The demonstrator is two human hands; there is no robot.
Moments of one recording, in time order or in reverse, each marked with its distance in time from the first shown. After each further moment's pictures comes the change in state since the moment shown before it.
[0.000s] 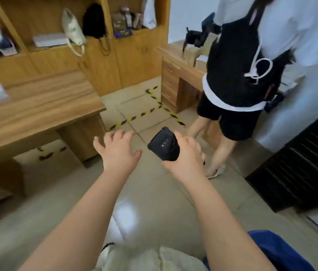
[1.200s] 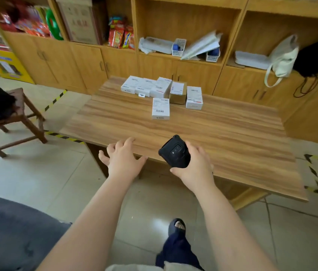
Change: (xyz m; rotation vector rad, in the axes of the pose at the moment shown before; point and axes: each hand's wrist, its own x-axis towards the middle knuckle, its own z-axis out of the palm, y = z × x) left_hand 0.069 -0.648 -0.105 -0.100 0.124 -0.983; right_hand 0.085 -0.573 0.408 0.019 -0.523 -0.633
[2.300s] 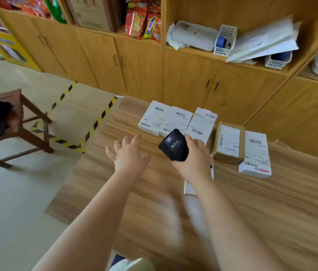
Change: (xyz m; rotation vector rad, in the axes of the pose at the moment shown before) left_hand 0.490 -0.006 0.044 0.100 -0.166 -0.152; right_hand 0.495 -0.133 0.133 -0.090 -0.159 -0.025
